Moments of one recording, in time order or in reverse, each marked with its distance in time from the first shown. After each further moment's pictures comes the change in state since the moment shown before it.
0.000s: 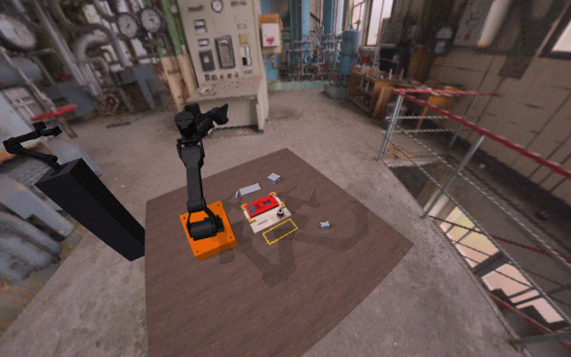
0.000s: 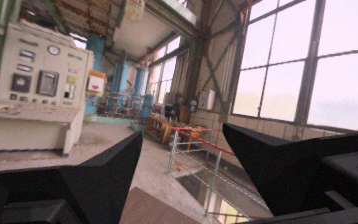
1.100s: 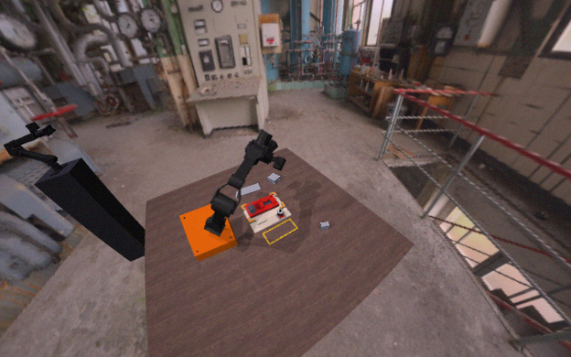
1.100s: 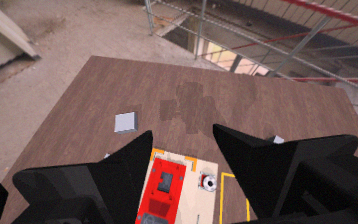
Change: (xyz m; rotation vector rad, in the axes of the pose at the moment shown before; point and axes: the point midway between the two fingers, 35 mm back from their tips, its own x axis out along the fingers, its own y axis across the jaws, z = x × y) arm 0.064 -0.047 -0.363 0.335 1.097 -0.121
